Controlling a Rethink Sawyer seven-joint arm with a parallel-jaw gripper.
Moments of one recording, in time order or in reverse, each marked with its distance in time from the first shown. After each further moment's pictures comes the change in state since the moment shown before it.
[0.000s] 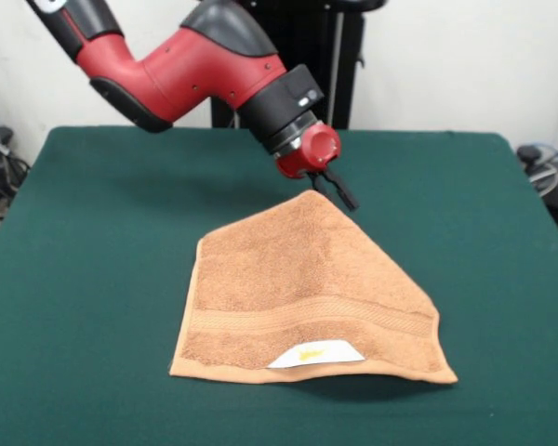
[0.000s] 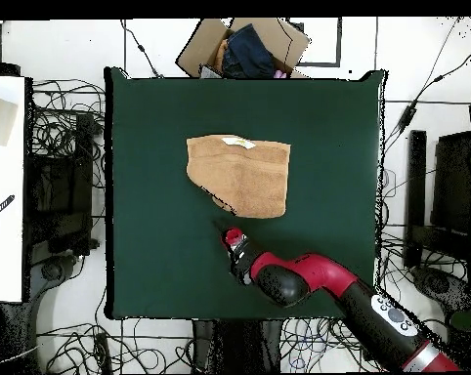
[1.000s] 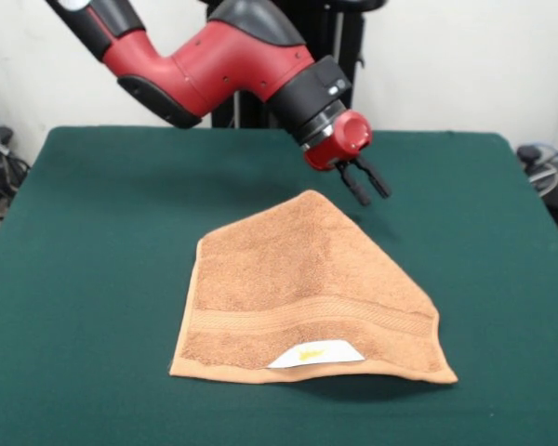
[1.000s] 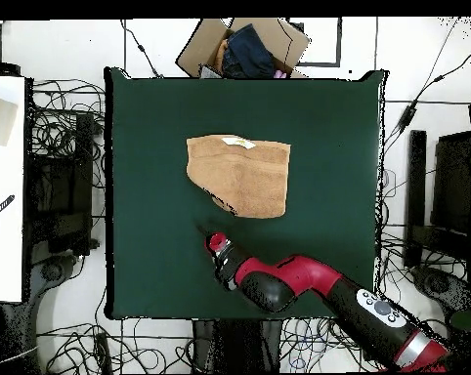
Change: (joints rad) arm 0.102 -0.036 -0.048 0.042 0.000 -0.146 0.013
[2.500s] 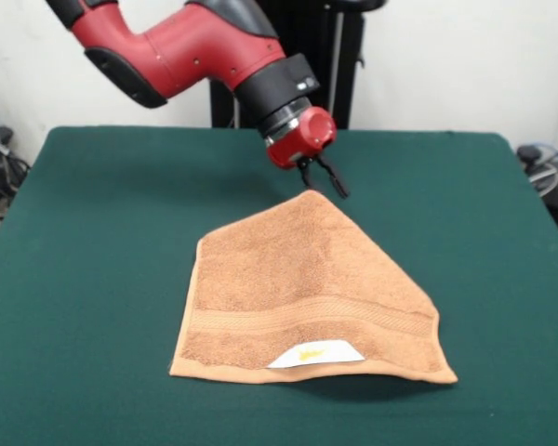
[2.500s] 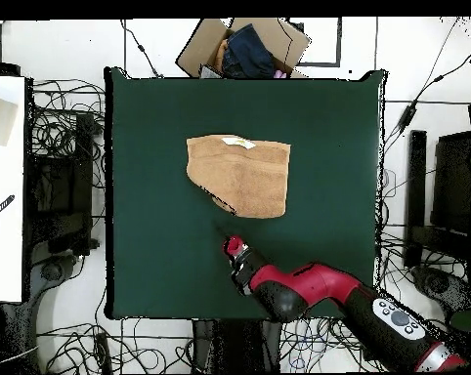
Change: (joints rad) arm 0.027 -0.123 -0.092 0.014 -0.051 -0.130 0.000
